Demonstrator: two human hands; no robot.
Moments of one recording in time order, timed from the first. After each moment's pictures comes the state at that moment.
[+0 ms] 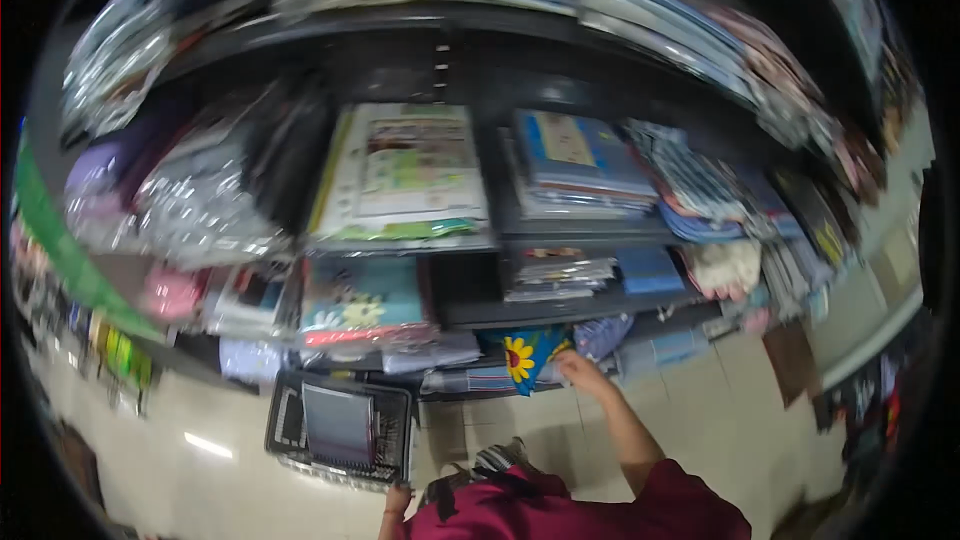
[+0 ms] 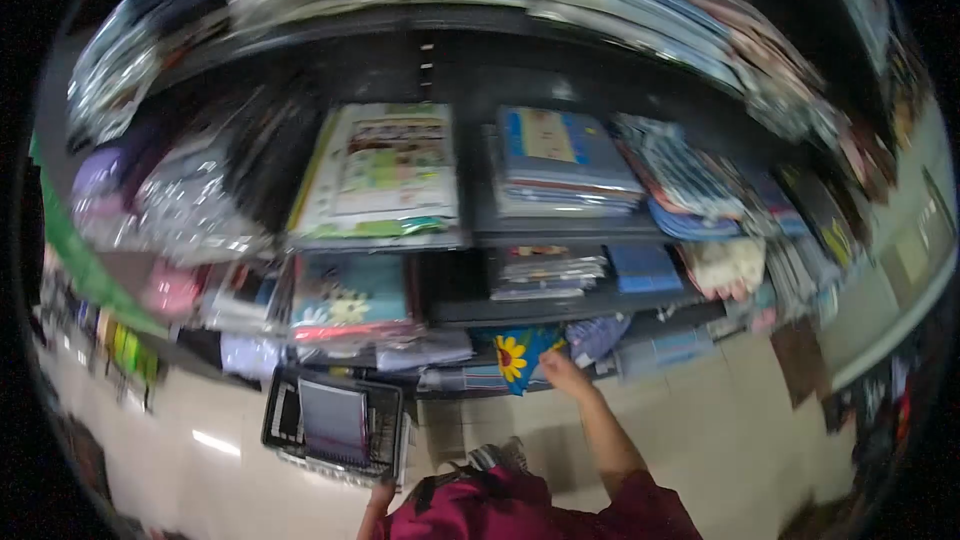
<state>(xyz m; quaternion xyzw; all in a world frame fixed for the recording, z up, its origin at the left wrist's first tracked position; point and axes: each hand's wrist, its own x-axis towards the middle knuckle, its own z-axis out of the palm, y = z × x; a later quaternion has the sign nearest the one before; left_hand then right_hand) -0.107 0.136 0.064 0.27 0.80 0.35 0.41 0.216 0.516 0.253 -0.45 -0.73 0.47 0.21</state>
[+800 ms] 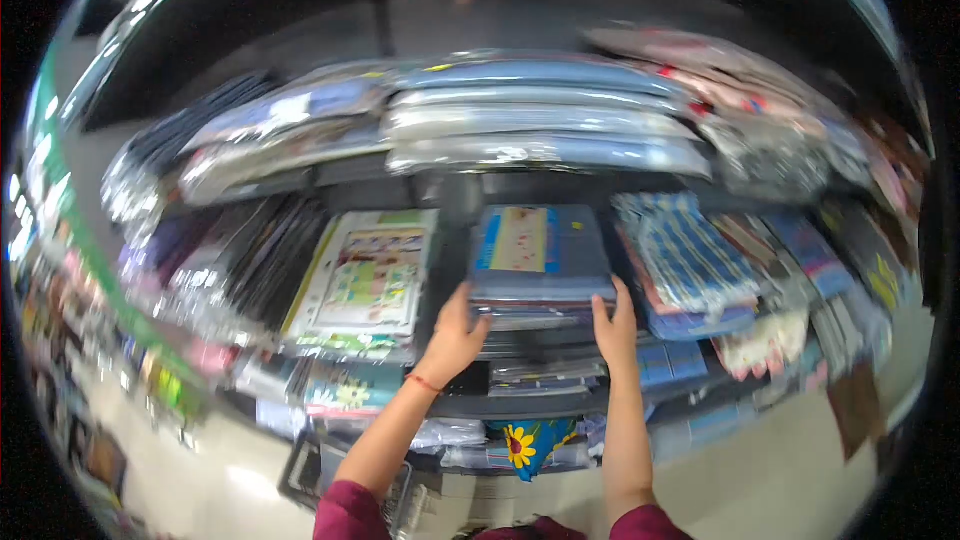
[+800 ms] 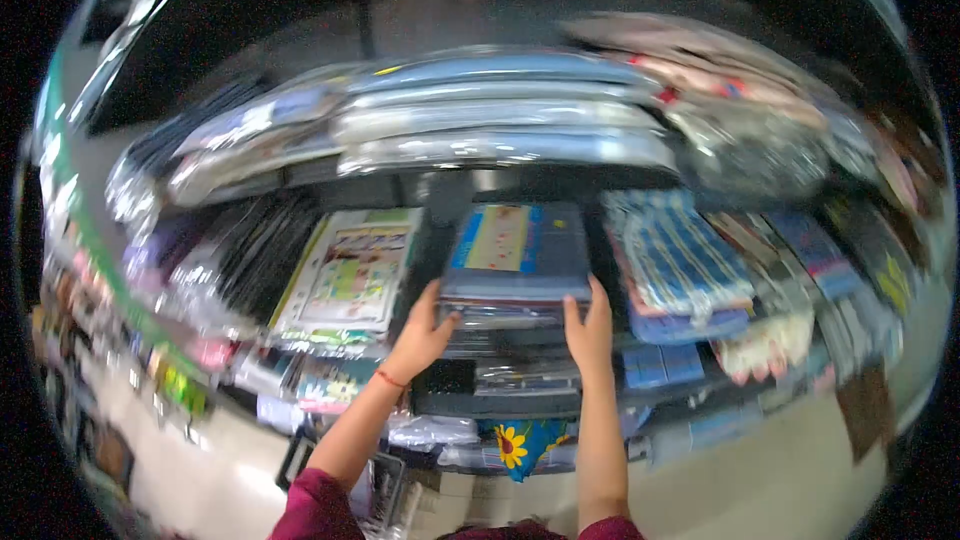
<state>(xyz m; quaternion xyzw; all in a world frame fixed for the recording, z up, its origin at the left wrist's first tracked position) -0.011 0.606 0.516 0.62 0.58 0.52 0.05 0.228 0.699 0.513 -0.42 -0.66 0.25 0.57</state>
